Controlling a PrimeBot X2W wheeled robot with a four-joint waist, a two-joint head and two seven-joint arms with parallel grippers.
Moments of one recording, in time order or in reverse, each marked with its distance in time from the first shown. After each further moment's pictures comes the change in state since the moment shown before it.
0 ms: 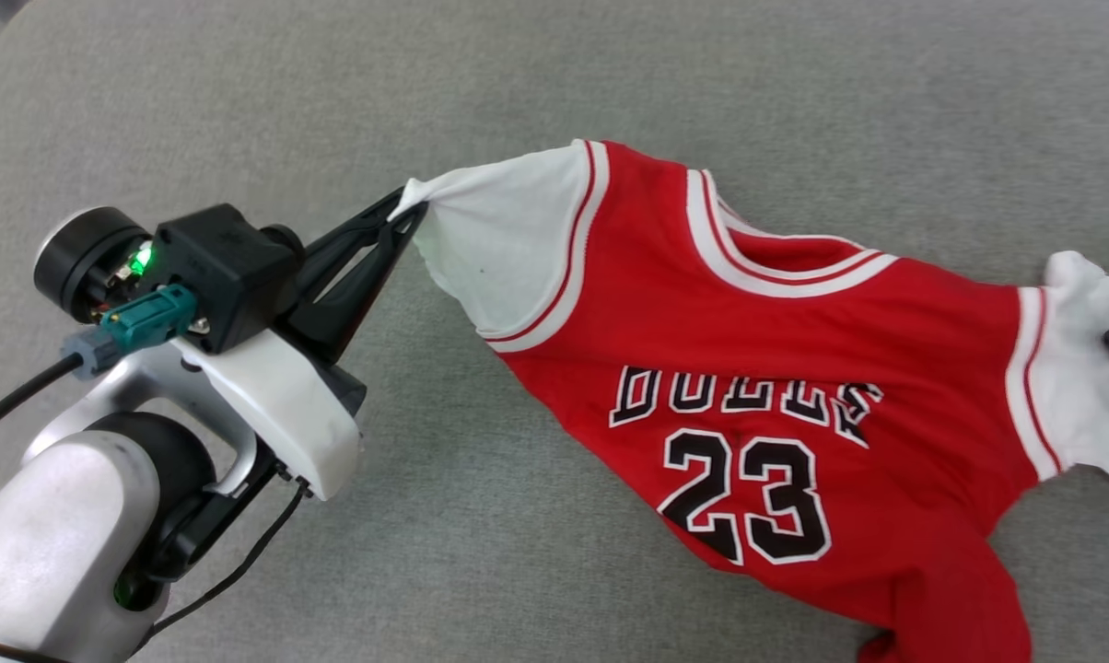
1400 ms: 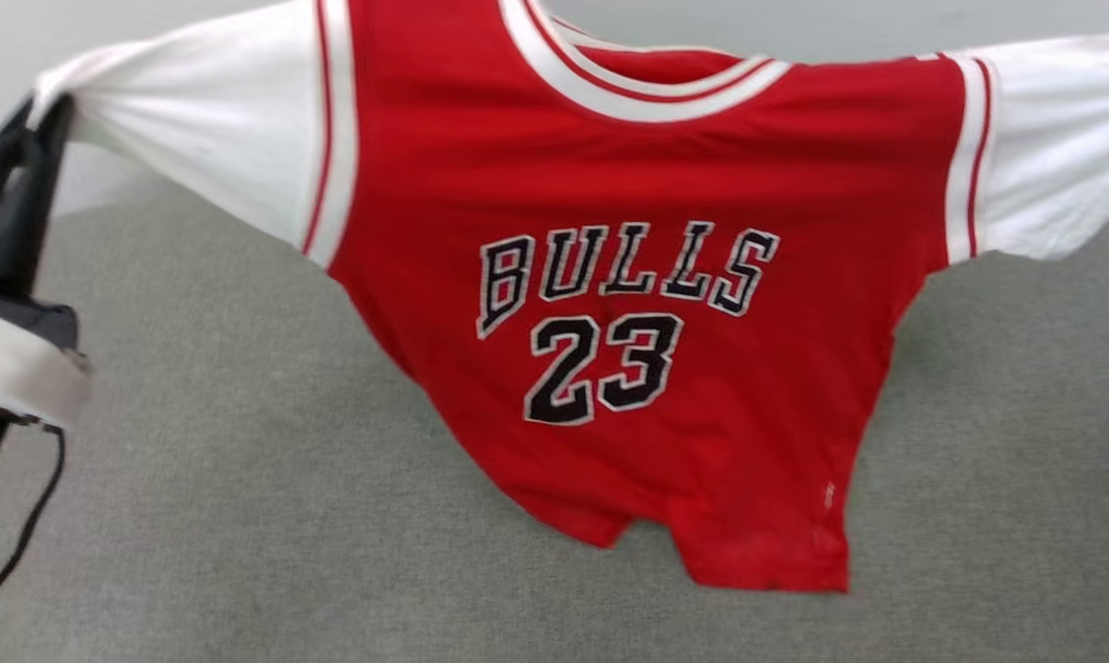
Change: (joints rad) left arm 0.157 0.199 0.304 0.034 -0.073 0.143 -0.150; right arm -0.109 -0.120 0.072 -0.195 0.258 0.000 -0.390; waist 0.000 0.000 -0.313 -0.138
